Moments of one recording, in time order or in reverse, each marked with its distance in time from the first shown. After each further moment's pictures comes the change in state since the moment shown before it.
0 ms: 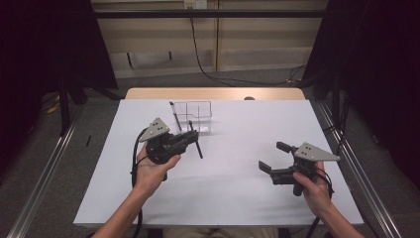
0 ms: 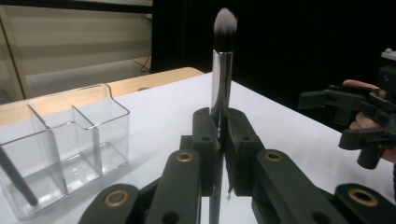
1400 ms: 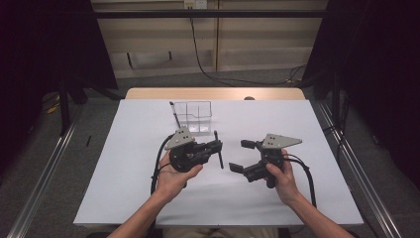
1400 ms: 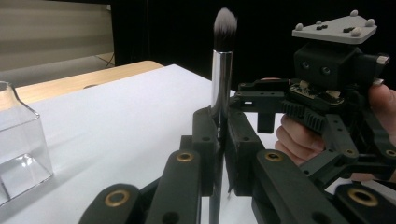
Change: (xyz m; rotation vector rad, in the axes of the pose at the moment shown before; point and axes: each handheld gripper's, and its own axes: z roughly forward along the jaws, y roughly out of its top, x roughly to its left) left arm -0.042 -0.012 0.036 0.025 -0.128 0.026; right arm 0.028 0.020 0.070 0.054 0.323 0.009
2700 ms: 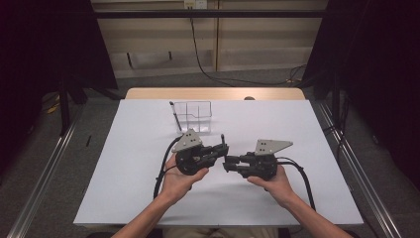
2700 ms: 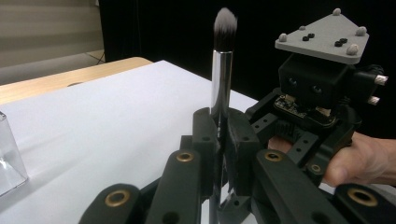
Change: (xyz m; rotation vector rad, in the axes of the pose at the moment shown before) left arm -0.012 -0.002 0.012 0.019 -0.037 0.016; right arm 0.008 -0.008 0.013 0.065 0.129 -0.054
